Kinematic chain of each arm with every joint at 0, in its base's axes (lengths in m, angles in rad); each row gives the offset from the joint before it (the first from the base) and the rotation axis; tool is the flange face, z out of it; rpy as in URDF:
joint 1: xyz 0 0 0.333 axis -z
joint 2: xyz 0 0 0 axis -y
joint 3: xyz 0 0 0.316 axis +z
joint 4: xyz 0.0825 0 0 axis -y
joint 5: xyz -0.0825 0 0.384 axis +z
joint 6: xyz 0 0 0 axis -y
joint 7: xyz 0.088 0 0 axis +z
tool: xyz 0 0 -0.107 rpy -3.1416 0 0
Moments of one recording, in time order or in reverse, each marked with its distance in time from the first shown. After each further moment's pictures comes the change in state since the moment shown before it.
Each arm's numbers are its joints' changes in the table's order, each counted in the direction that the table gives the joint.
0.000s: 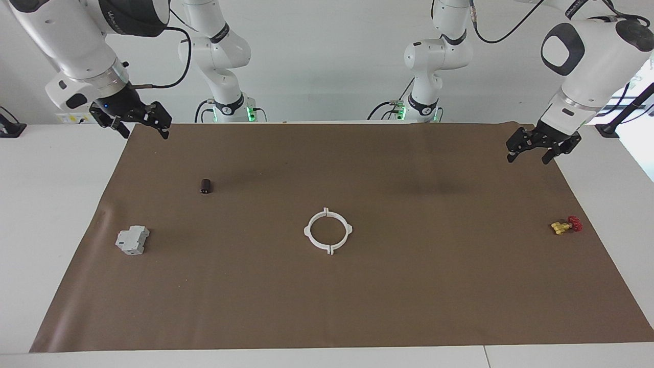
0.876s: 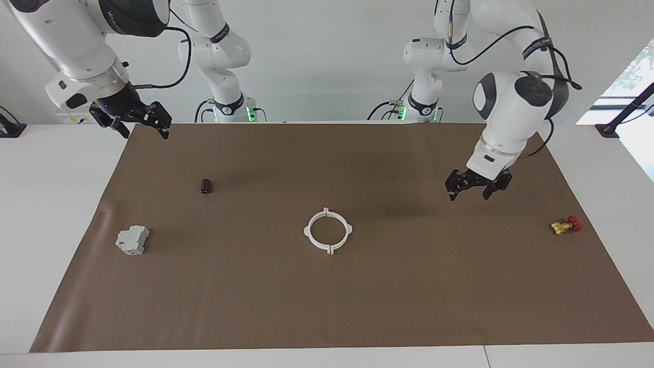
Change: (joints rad) left arm 0.176 -0.118 -0.007 -0.066 0.008 0.236 0.236; right arm 0.000 0.000 0.000 0.000 0.000 0.000 0.000
